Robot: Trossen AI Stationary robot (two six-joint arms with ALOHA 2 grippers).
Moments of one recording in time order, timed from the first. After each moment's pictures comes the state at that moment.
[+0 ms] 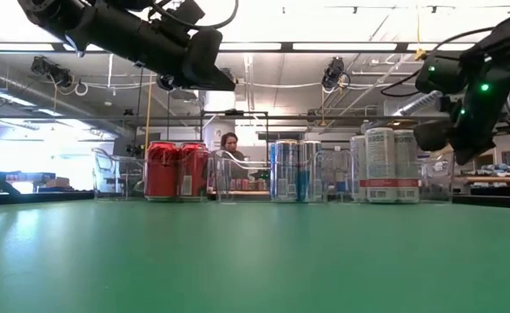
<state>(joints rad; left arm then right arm) -0.11 1.40 0.63 0.56 -0.73 0.04 -0.73 0.85 0.39 -0.60 0.73 0.82</state>
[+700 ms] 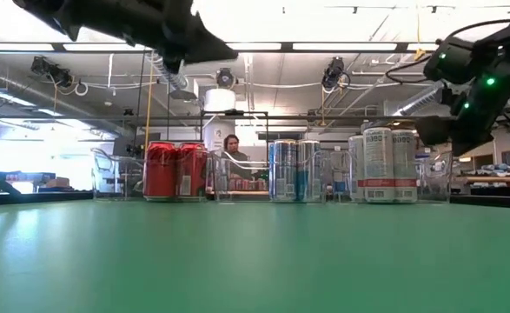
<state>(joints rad) -0.13 1.29 0.63 0.51 -0.50 0.04 -0.75 0.73 0.36 -0.53 0.74 0.62</state>
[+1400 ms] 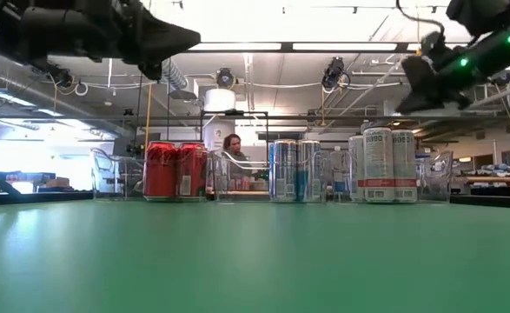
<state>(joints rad) -0.12 1.09 0.34 0.82 -0.20 0.07 -0.38 0.52 0.36 -0.22 0.54 0.28</state>
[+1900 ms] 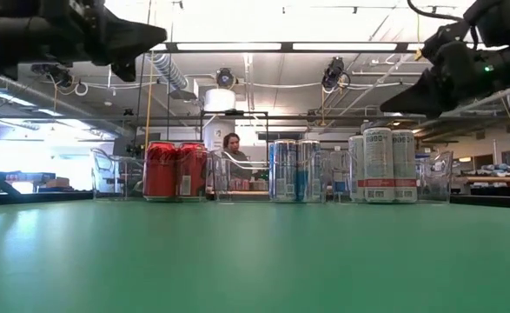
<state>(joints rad) -0.12 0.83 0.18 0.80 -0.18 0.06 -0.15 0.51 0.16 0.13 0.19 0.08</state>
